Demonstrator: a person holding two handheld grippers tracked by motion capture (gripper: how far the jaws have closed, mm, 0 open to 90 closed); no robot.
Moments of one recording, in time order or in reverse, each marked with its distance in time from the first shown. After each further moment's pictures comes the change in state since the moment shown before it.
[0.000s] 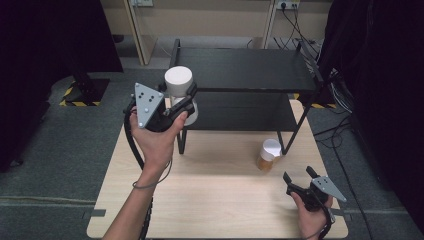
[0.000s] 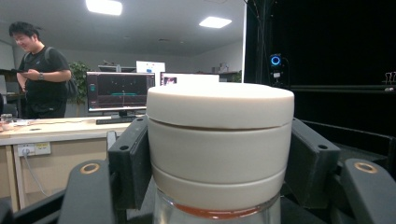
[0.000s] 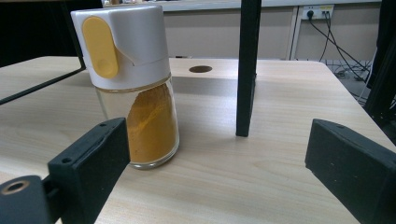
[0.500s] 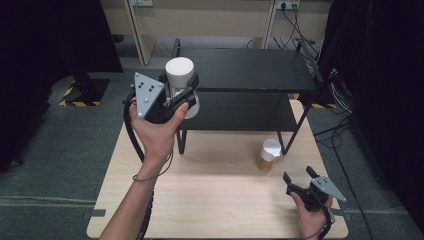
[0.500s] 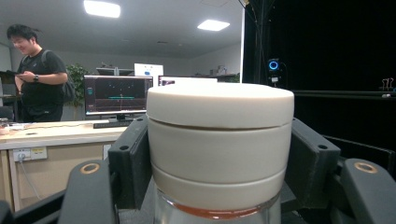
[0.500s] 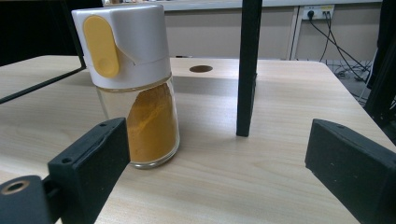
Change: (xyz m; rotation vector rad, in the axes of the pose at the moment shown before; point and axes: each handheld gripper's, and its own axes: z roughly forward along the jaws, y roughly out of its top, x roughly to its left) left arm 0.001 0.013 0.011 -0.005 -0.005 -0.005; right arm 0.000 0.000 0.000 0.001 0.001 -0.004
